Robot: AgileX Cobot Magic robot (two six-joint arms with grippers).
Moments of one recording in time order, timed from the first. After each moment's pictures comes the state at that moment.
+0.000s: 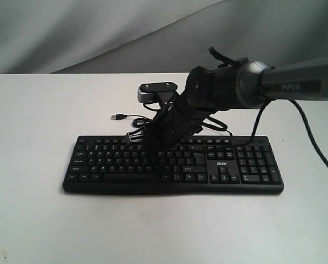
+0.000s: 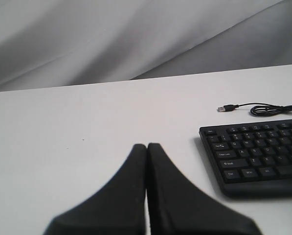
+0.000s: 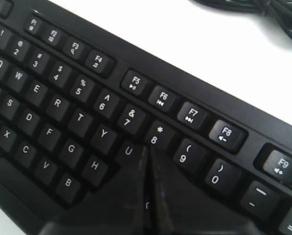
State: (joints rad) left arm 0.15 0.00 0.00 0.07 0.29 -0.12; right arm 0.58 2.16 -1.46 0.46 0.53 -0.22
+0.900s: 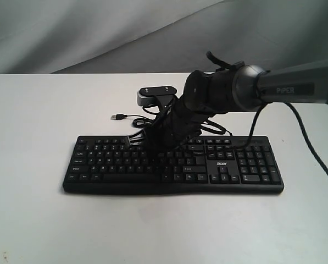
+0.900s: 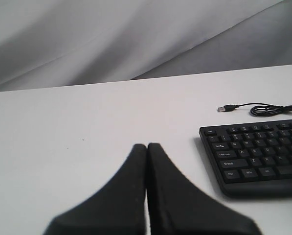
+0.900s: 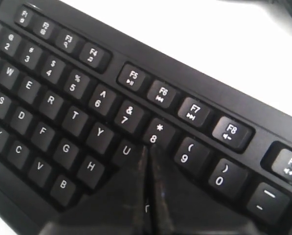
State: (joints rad) left arm 0.15 0.00 0.00 0.07 0.29 -0.12; right arm 0.58 2.18 -1.46 0.47 0.53 -0.21
